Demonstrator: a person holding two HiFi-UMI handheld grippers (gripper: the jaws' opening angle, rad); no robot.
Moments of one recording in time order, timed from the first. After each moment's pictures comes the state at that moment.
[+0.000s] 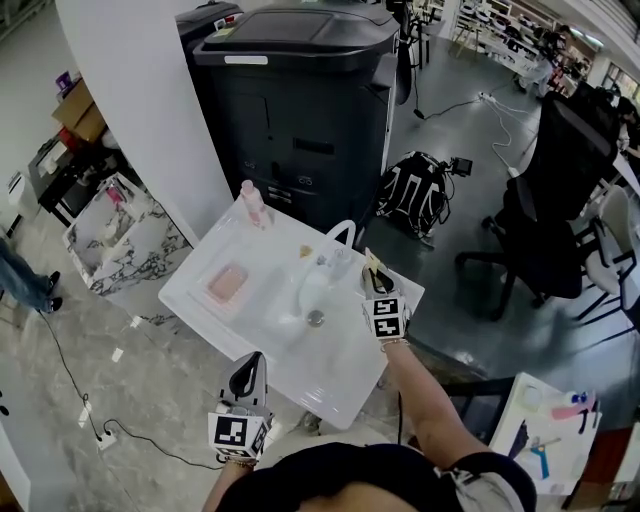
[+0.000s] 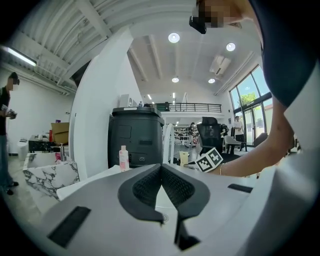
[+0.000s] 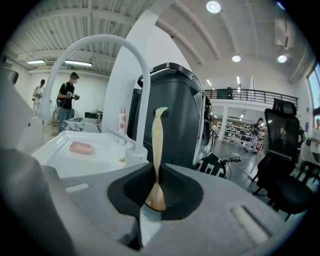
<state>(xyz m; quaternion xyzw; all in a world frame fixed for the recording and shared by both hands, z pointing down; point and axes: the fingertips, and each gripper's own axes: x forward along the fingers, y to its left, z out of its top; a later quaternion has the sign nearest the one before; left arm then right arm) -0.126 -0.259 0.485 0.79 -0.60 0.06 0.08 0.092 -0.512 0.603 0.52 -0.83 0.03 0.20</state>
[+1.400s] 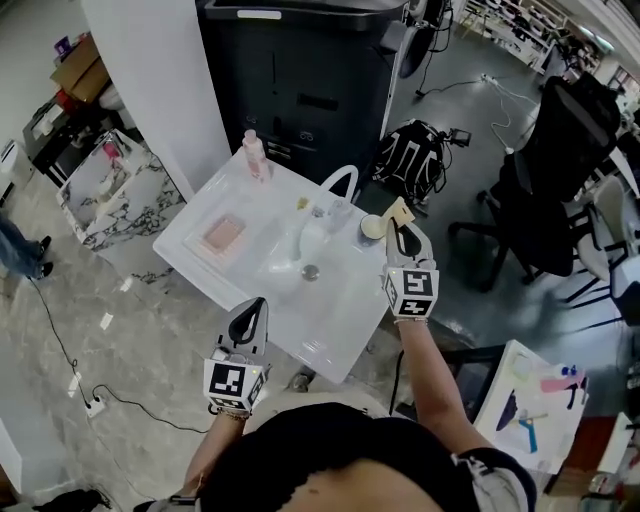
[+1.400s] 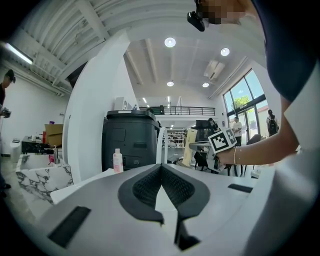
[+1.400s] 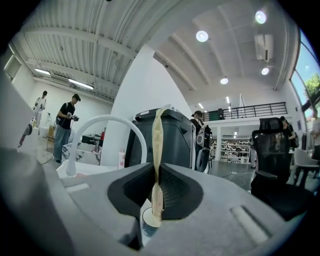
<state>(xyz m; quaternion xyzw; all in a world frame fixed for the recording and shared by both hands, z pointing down) -0.120 -0.249 0.482 0.81 -0.58 0.03 0.05 0.115 -0.443 0.467 0.55 -0.83 -0.05 0.07</state>
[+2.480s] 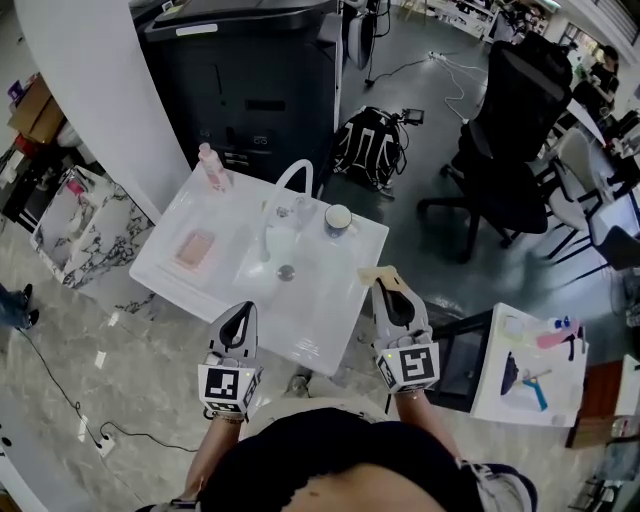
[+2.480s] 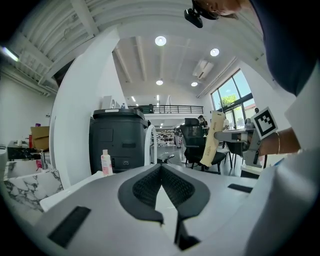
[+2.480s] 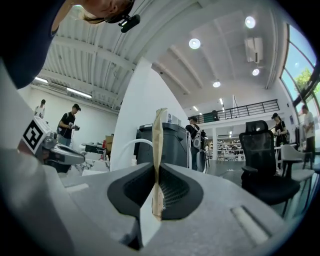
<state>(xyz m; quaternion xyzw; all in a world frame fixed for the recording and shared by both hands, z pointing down) -0.098 -0.251 0.486 0.85 -0.52 0.06 0.03 0.131 -0.263 0.440 0.56 -0.83 -0.04 0.03</state>
